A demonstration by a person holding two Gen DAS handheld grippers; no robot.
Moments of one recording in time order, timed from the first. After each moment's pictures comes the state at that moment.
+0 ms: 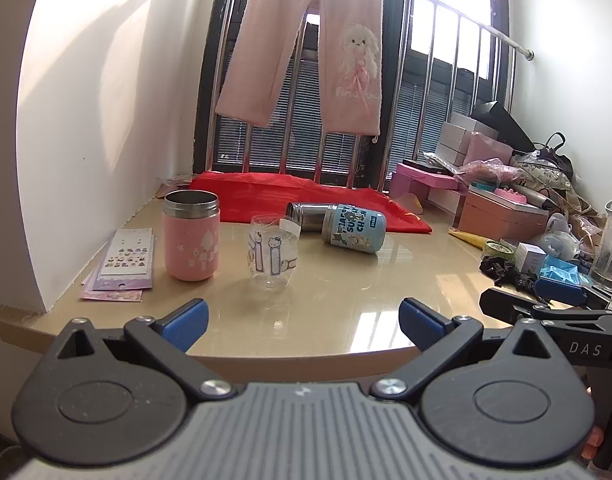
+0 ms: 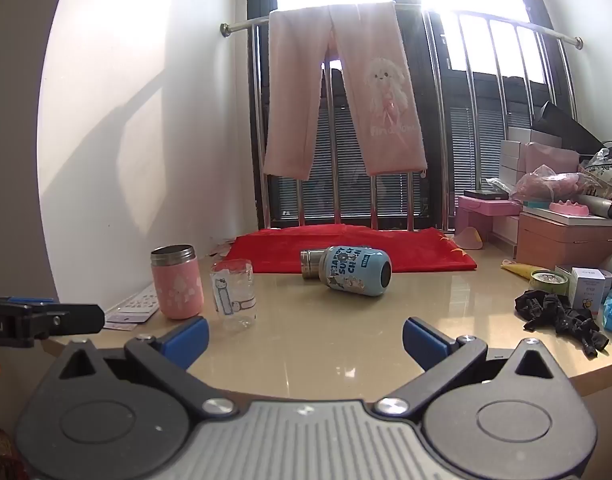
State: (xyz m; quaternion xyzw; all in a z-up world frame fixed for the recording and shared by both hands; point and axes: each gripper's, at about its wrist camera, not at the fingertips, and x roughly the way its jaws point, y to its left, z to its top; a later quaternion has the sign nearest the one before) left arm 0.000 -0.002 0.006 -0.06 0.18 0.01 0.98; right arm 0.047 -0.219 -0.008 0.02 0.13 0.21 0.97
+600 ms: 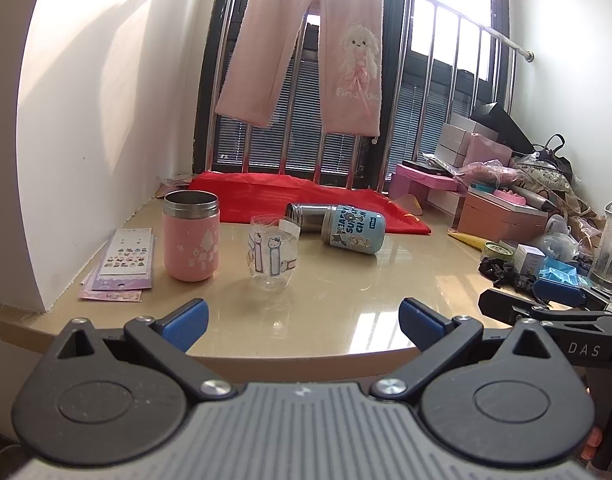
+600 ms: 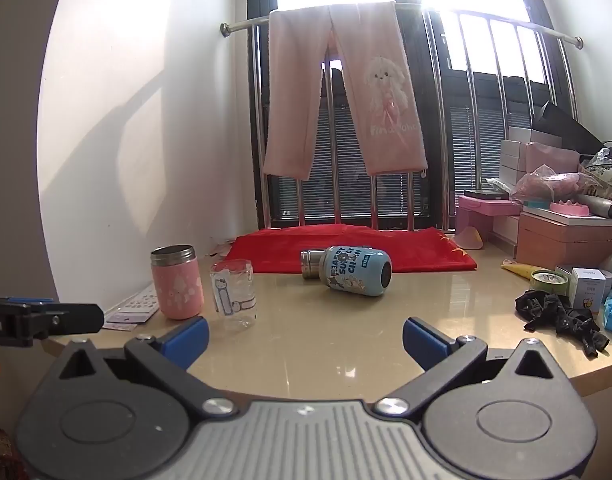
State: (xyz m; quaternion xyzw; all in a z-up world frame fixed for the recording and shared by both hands) left arm -0.001 0.000 0.003 -0.06 0.18 0.01 0.98; right arm 0.048 -0.220 -0.008 0.02 0.14 0.21 0.97
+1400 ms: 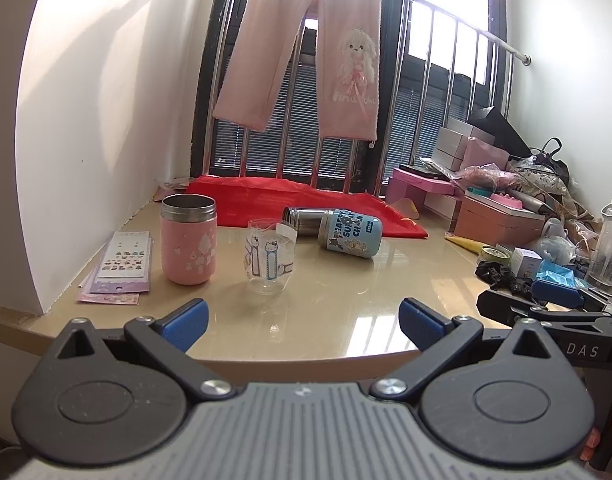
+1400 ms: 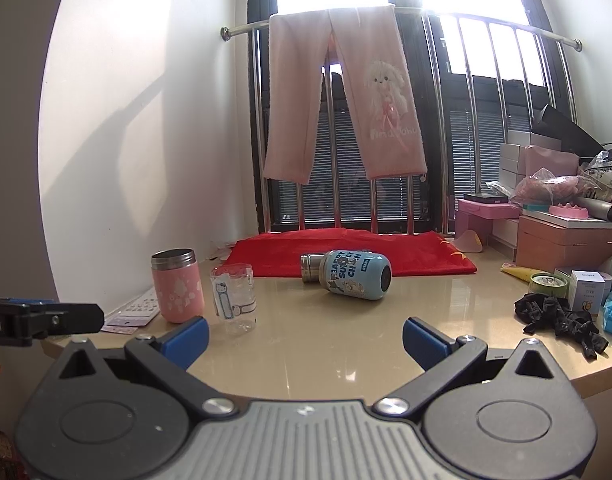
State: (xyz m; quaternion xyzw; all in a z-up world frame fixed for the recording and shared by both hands) left arm -0.001 0.000 0.003 -0.06 0.18 0.01 0.98; right arm 0.047 -0.219 -0.006 0.02 0.13 0.21 0.97
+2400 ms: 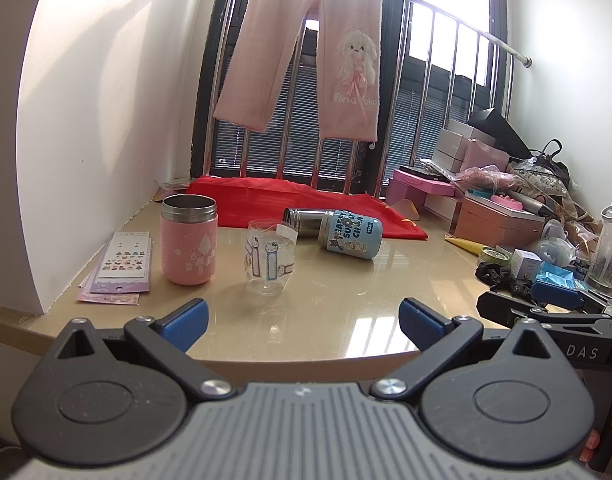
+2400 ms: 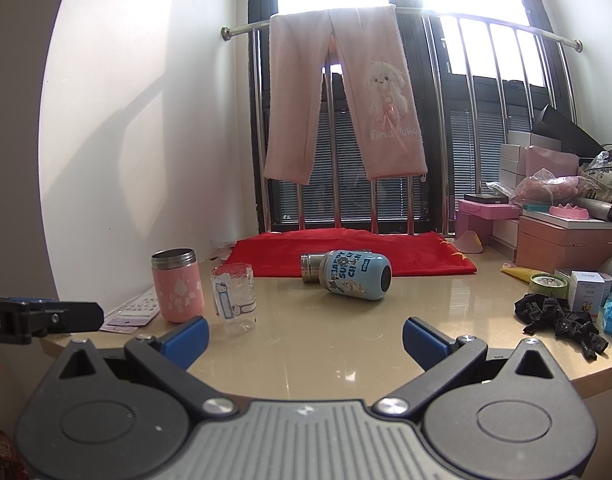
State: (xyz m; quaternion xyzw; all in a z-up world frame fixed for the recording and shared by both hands) left arm -0.002 0.000 0.003 -0.06 0.18 0.01 0.98; right arm 0.048 -0.217 -0.006 0.02 0.13 0.21 0.97
